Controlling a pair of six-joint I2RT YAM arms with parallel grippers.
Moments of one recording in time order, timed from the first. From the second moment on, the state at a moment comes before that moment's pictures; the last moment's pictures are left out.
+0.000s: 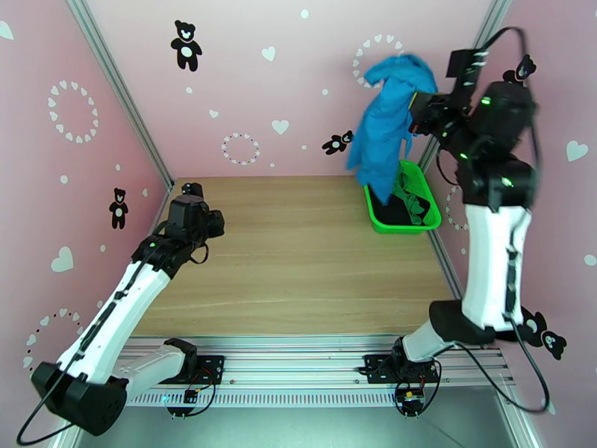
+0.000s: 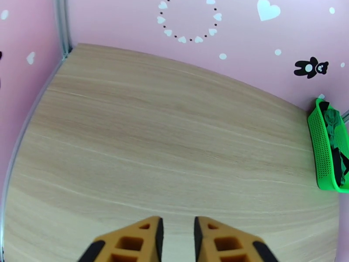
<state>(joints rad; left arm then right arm) -0.31 1.09 1.19 -0.70 -0.23 -0.47 0.12 1.56 2.43 -0.77 -0.21 0.14</state>
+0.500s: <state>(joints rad) -0.31 0.97 1.31 -0.99 -0.46 -0.52 0.55 1.60 1.88 -0.65 -0.23 0.22</state>
